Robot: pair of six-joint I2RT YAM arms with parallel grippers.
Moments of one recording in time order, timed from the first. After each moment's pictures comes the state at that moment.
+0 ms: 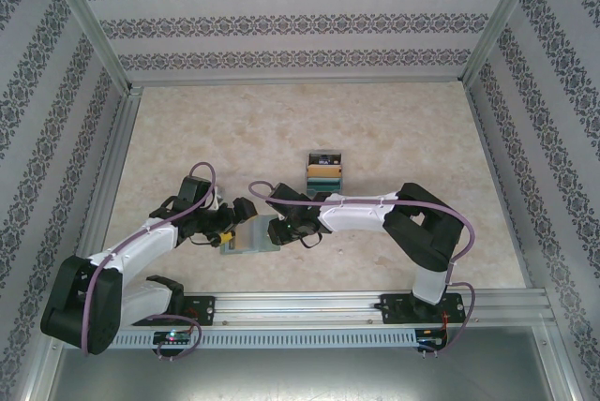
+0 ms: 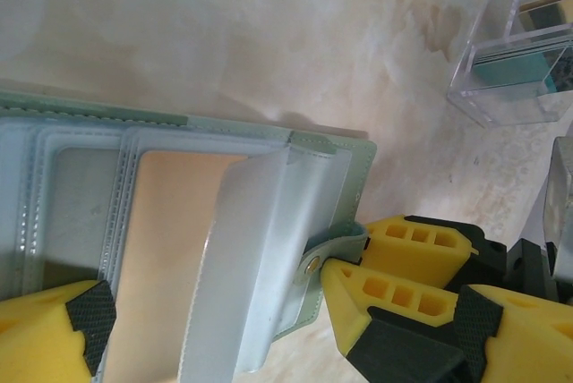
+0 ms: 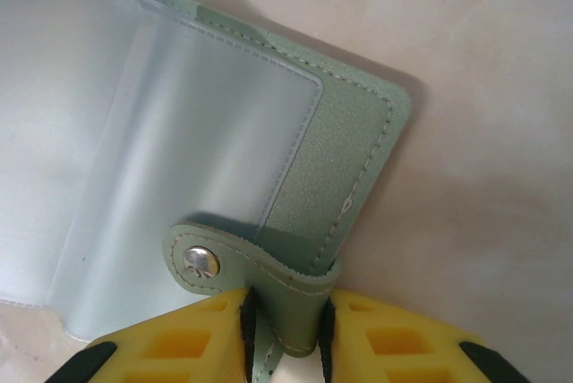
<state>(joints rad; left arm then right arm) -0.27 1.15 0.44 -0.29 0.56 -0.88 1.01 1.83 1.03 -0.32 -0.15 0.62</state>
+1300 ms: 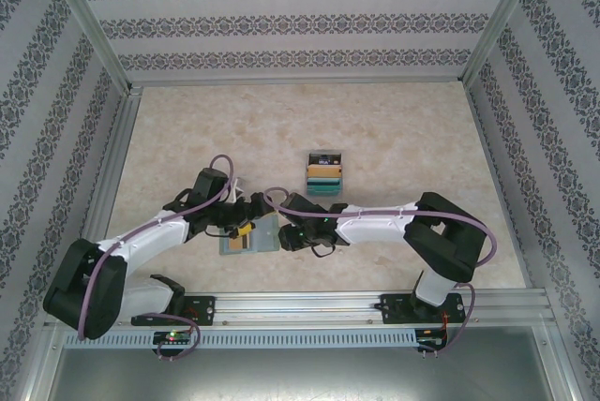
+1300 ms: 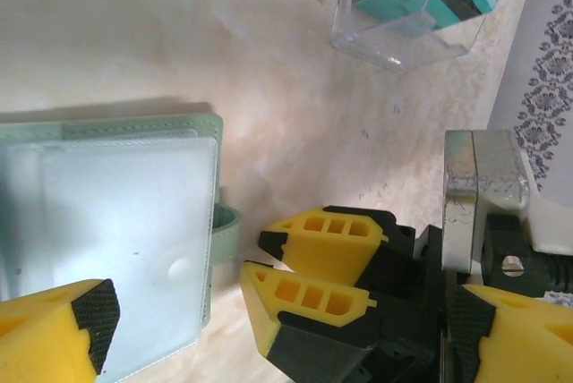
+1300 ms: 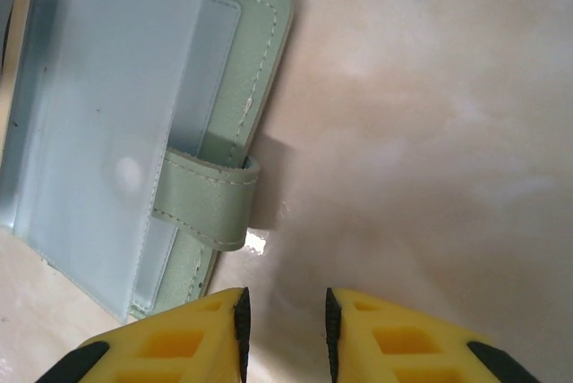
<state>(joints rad) -0.40 1.22 0.52 -0.17 0.60 -0.92 1.02 1.68 0.84 -0.22 -0.07 0.70</state>
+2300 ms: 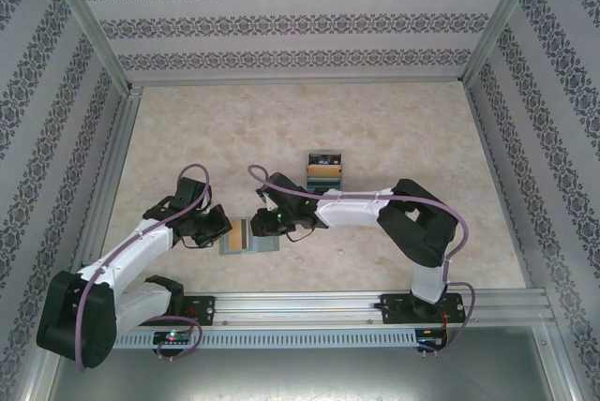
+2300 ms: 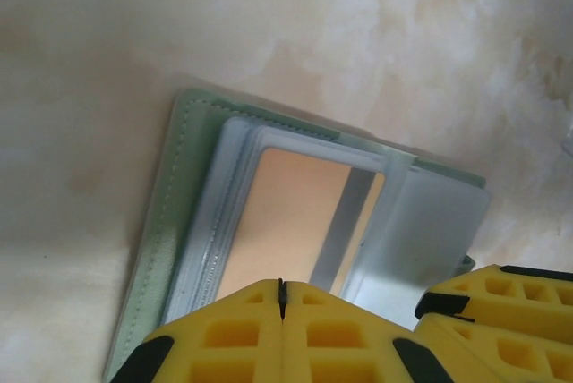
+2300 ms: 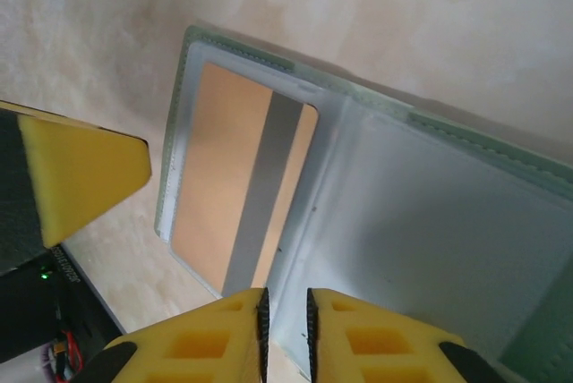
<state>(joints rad) -0.26 1.07 0.50 -0.55 0.32 -0.83 0.97 1.87 1.08 -0.12 -0.39 0.81</state>
